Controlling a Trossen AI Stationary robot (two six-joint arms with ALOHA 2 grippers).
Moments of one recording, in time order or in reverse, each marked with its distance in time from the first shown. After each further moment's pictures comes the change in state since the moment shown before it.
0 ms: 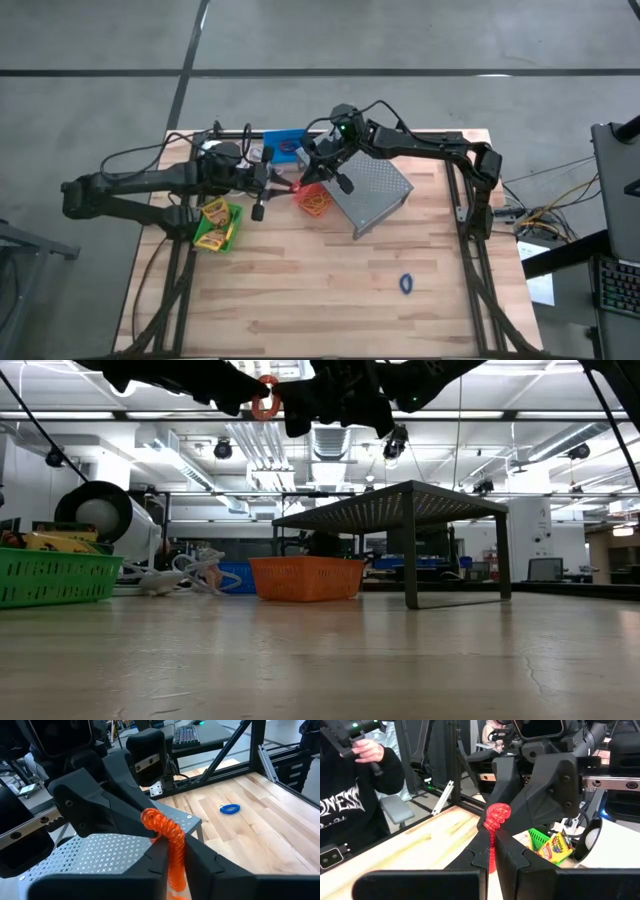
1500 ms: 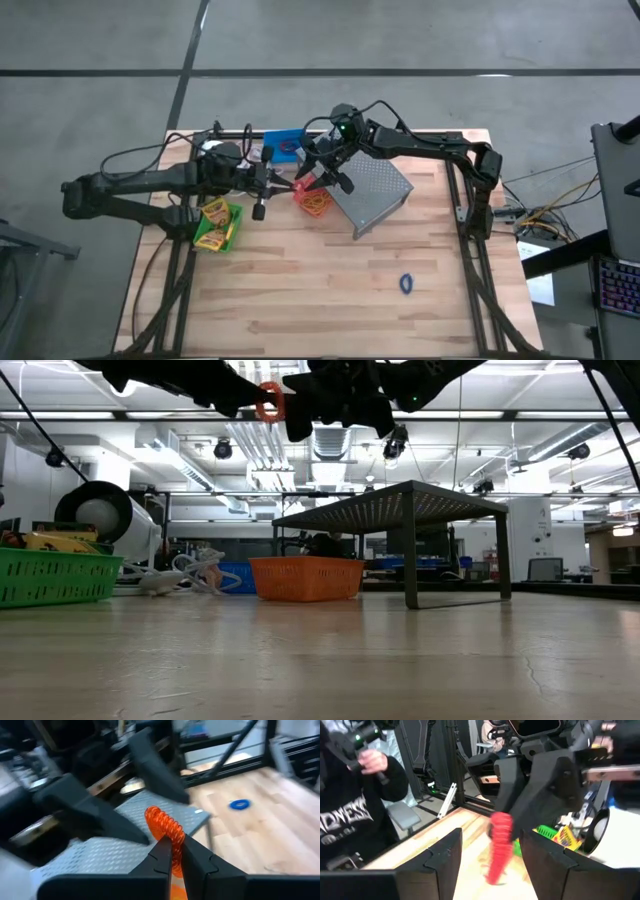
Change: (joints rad) left arm 0.000 0.000 0.000 -0.011 -0.051 0.004; right arm 0.000 -0.002 0.000 -0.006 -0.005 0.102
